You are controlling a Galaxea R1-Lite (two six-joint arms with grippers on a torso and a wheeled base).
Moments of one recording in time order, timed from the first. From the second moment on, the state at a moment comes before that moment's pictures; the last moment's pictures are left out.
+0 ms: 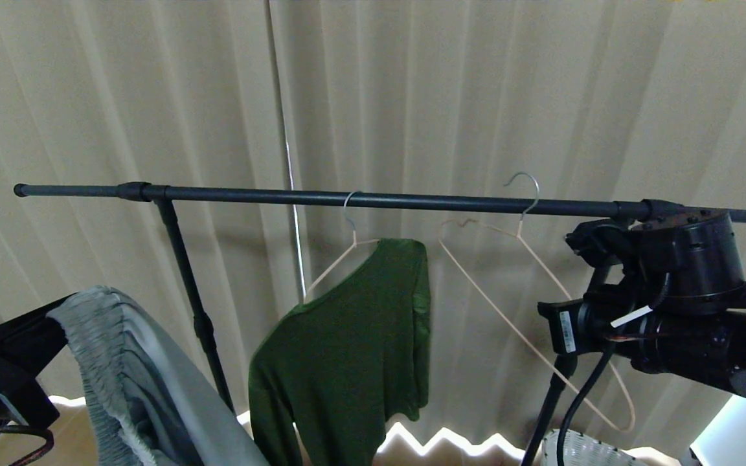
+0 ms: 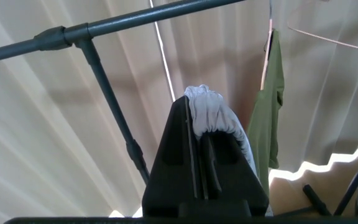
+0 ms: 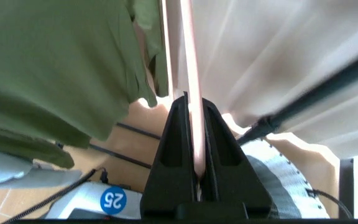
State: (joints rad) left arm -0.14 0.97 -0.26 -0.69 -0.12 0.20; right arm 0.51 1.55 -0.76 -0.16 -0.30 0.20
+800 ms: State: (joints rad) left arm -0.14 0.96 -0.25 -0.69 -0.12 0.20; right arm 0.51 1.49 -0.71 -0.16 -0.30 0.21
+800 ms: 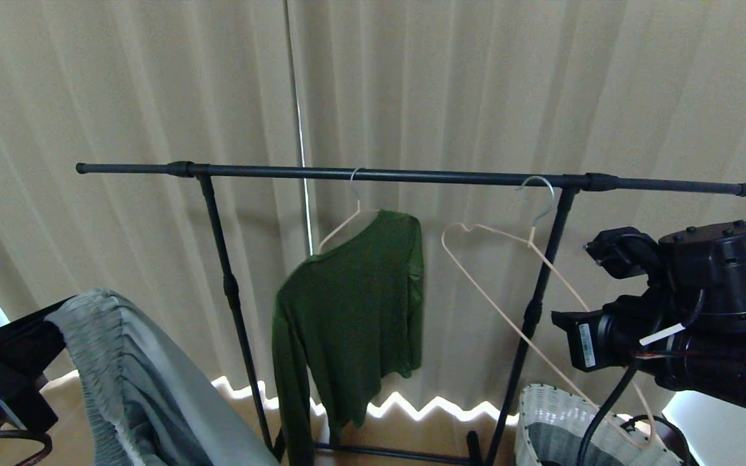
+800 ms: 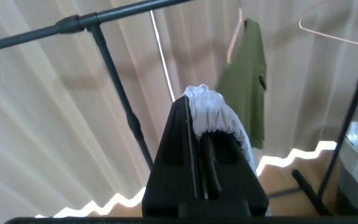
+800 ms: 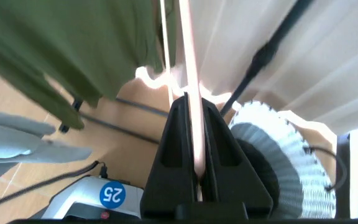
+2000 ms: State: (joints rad) left arm -0.38 1.35 -0.94 -0.03 0.19 -0.05; right arm 0.82 1.36 -0.50 -0.48 -0.06 0.26
